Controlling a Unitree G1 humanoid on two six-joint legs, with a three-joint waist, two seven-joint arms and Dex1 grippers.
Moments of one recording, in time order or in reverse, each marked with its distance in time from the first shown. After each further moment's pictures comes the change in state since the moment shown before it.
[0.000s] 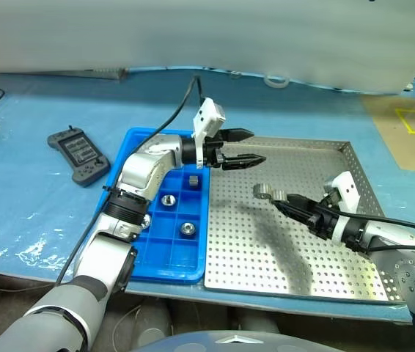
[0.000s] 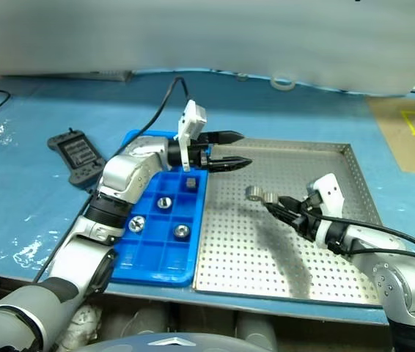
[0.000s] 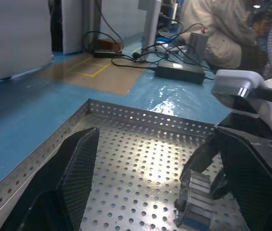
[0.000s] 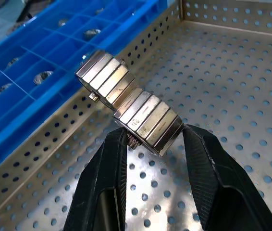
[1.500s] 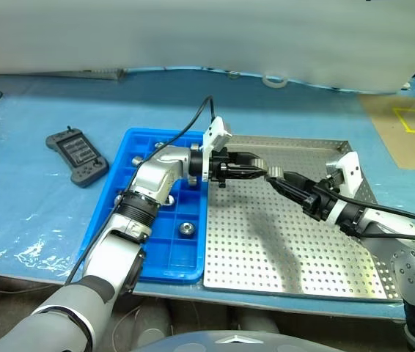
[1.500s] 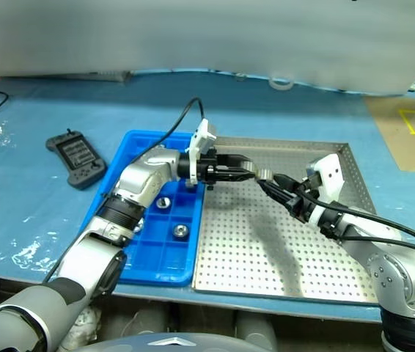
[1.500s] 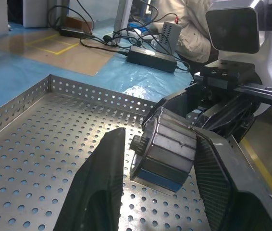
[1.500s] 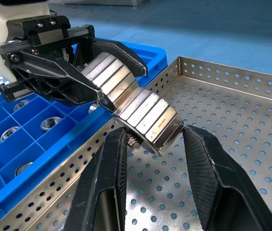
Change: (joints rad) left arm -0.009 -0.077 -0.009 0.195 0.032 -0.040 -0.053; right arm -0.062 0.026 -0.007 -0.052 0.049 -0.032 -0.099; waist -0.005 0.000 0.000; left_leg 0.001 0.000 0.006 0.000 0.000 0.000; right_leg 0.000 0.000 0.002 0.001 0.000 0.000
